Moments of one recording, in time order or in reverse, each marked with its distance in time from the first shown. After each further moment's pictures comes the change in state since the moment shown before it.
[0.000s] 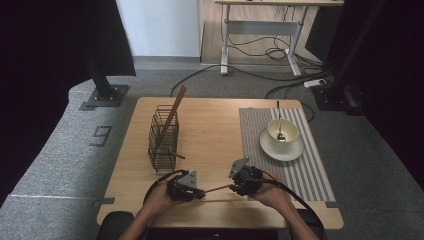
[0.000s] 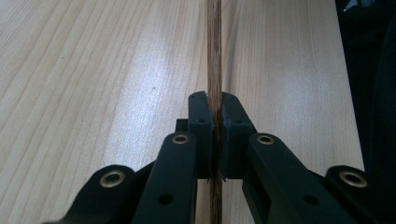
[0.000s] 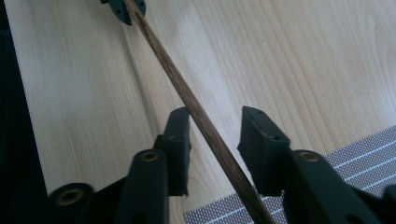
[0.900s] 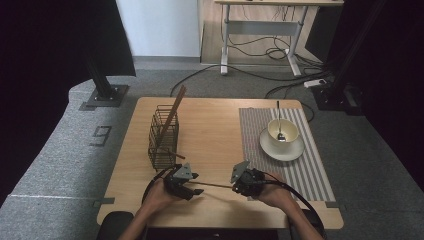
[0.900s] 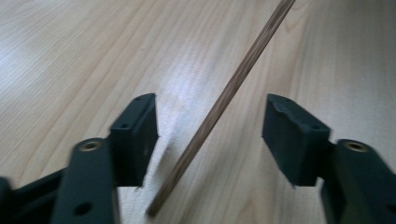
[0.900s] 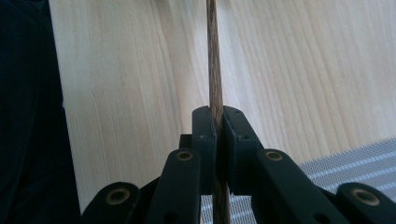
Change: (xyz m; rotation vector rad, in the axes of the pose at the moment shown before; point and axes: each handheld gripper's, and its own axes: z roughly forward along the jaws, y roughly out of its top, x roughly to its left) left arm 0.016 -0.012 -0.005 -0.079 0.170 -0.148; right arm 0.003 -0.005 -0.011 0.032 0.059 -0.079
